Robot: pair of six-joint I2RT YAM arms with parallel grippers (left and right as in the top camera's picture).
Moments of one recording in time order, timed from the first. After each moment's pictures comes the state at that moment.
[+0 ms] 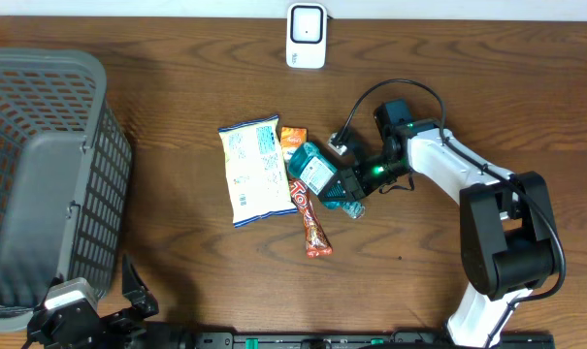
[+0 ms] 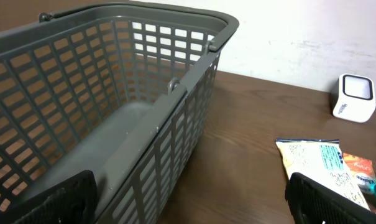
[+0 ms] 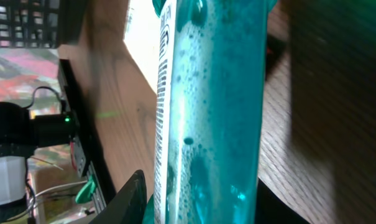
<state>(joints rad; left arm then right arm) -0.07 0.00 0.81 -1.09 -0.37 -0.14 0.28 1.94 1.19 -0.78 -0.91 -0.31</state>
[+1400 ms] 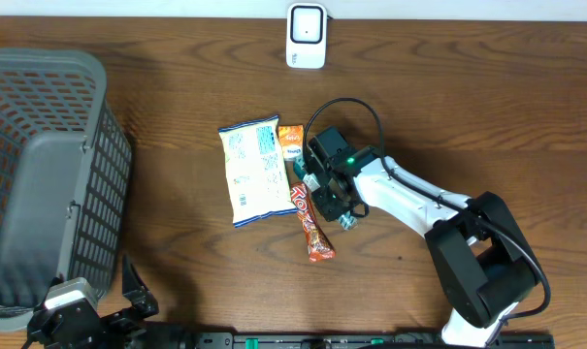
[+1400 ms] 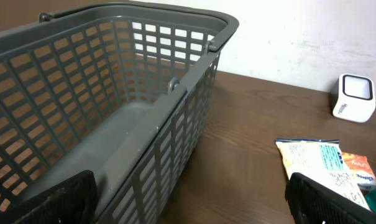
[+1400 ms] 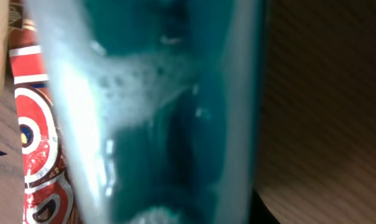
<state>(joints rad) -0.07 0.00 0.81 -1.09 -0.37 -0.14 0.61 1.90 1.13 -0.69 -0.07 0.04</state>
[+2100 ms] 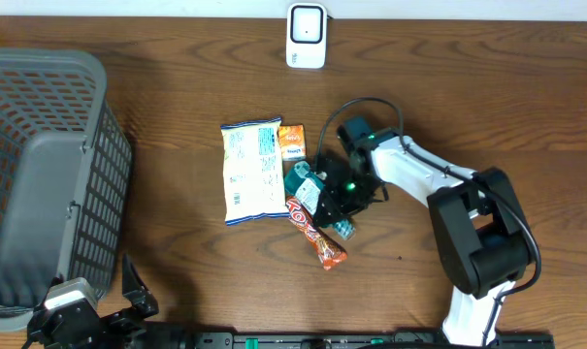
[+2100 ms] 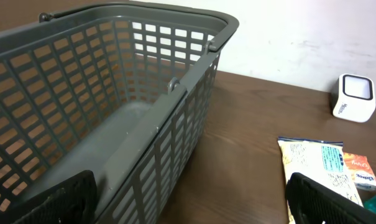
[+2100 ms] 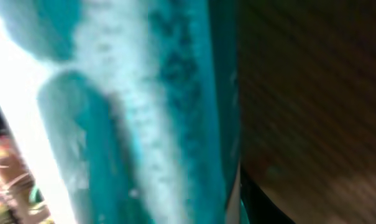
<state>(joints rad) -0.07 0.00 0.81 -1.09 -0.37 -0.14 0.43 2.00 1.21 -0.86 -0.63 -0.12</state>
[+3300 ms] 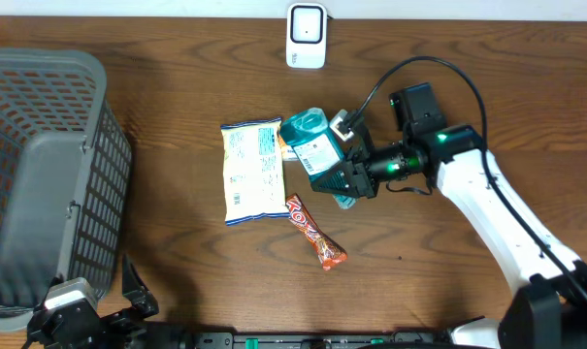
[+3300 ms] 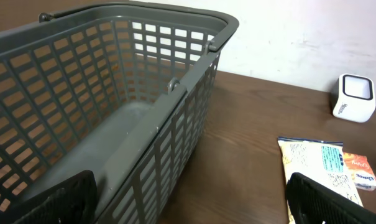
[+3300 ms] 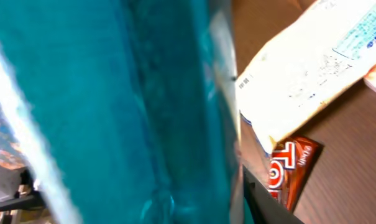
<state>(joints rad) -0.07 0.00 0.81 -1.09 -0.37 -0.14 0.32 1.57 1.19 -0.78 -1.06 -0.26</state>
